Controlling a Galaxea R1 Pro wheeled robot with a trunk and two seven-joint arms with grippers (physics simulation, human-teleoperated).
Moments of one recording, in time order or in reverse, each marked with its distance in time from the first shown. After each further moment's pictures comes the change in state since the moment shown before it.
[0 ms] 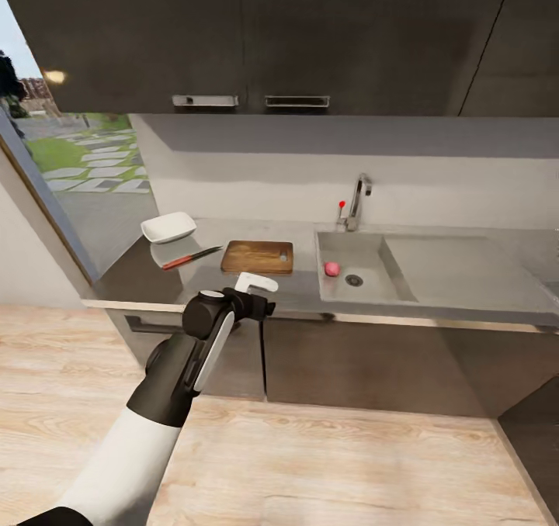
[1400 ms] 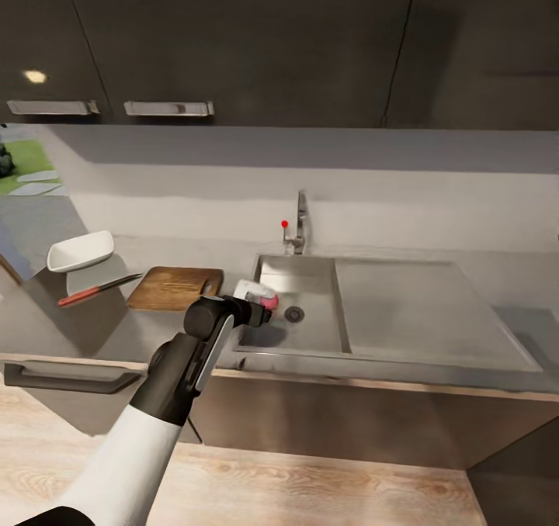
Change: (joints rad) left arm 0.000 0.002 0.020 0.075 0.000 -0.004 0.001; right arm 0.000 0.002 0.000 0.035 -0.001 0.000 -0.001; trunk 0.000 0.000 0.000
